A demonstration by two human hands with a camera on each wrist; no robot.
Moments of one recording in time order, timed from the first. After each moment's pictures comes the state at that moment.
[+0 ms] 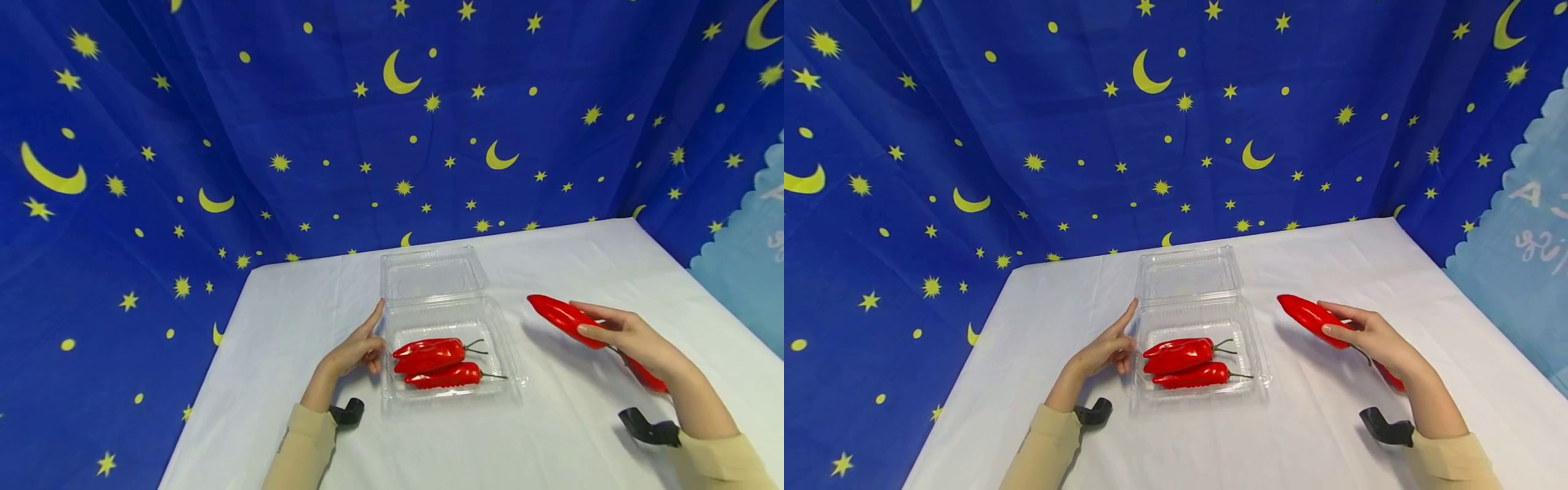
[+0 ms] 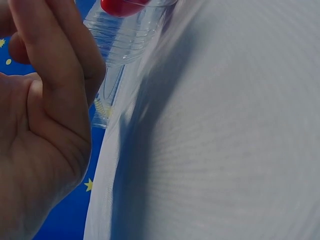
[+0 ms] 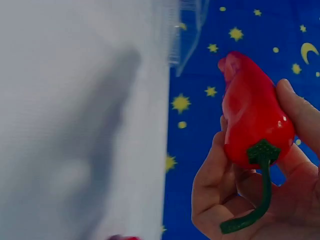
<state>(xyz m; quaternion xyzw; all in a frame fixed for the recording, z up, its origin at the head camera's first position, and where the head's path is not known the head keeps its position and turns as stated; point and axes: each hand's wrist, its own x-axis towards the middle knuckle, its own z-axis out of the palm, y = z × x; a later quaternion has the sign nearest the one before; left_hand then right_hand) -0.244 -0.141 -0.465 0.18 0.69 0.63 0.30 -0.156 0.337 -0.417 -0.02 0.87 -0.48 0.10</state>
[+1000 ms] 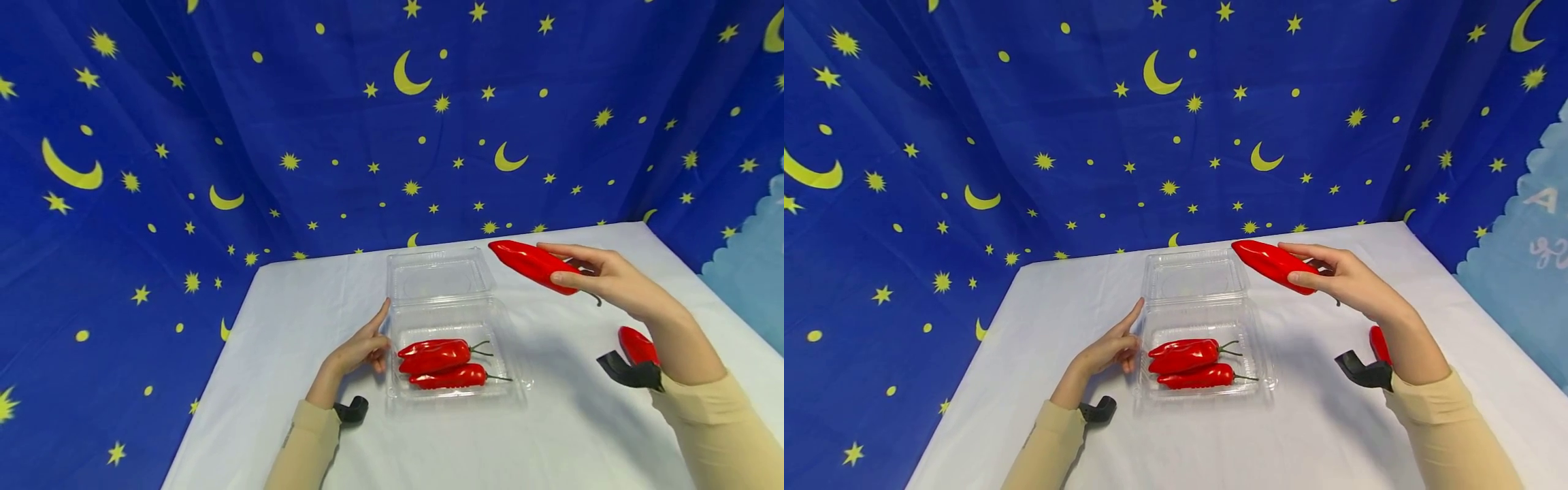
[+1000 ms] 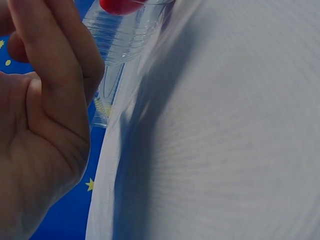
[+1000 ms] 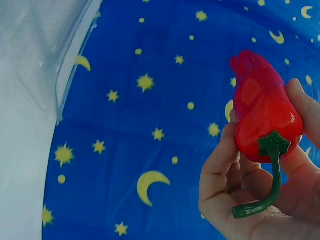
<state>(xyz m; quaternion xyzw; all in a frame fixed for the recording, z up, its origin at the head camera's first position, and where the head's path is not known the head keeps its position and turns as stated) -0.245 -0.141 -0.465 0.18 0.70 0.62 0.29 -0.191 0.280 -0.315 -0.16 0.88 -0.44 0.01</state>
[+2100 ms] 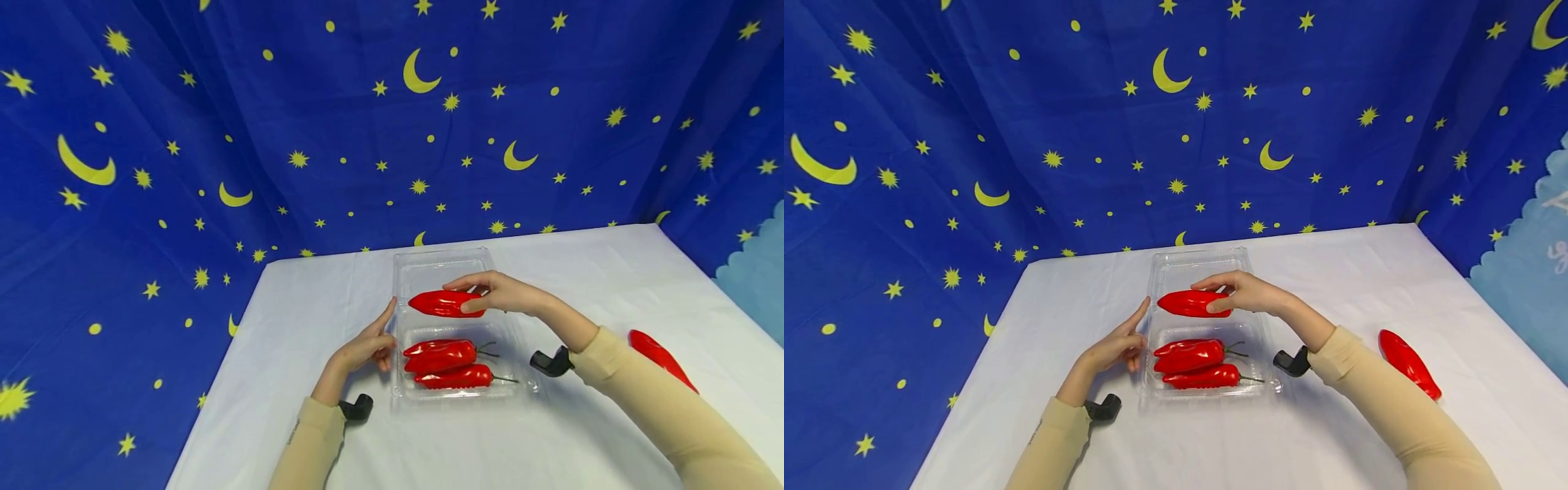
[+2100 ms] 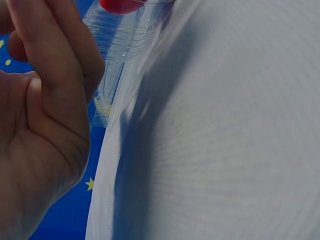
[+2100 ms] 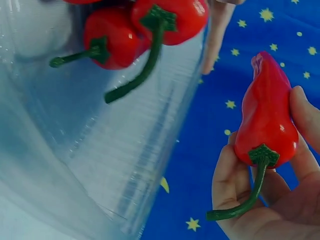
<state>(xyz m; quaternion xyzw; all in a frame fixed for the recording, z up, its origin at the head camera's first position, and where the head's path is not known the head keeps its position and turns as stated) -0.245 -0.141 -0.466 0.18 0.70 0.62 0.30 -0.260 0.170 -0.373 -0.27 0.81 -0.48 0.20</state>
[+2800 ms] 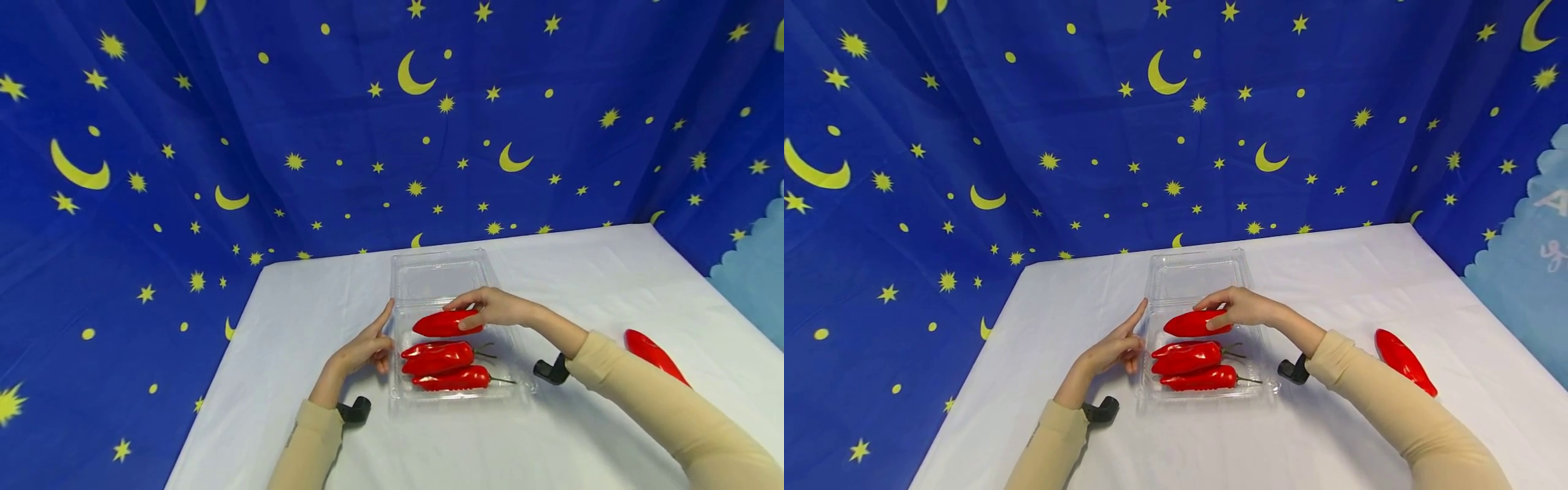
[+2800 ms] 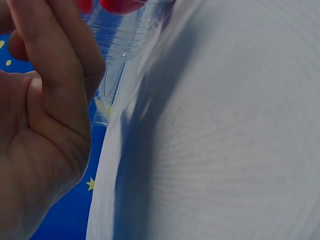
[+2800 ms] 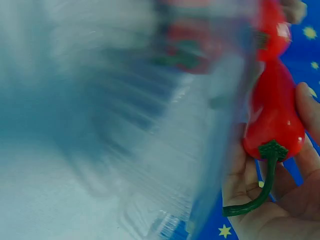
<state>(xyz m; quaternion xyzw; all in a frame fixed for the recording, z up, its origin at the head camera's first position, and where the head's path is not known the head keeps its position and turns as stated) -0.245 -0.139 -0.465 0.17 0.71 0.62 0.29 -0.257 0.170 -0.399 -0.26 0.83 -0.44 0.22</state>
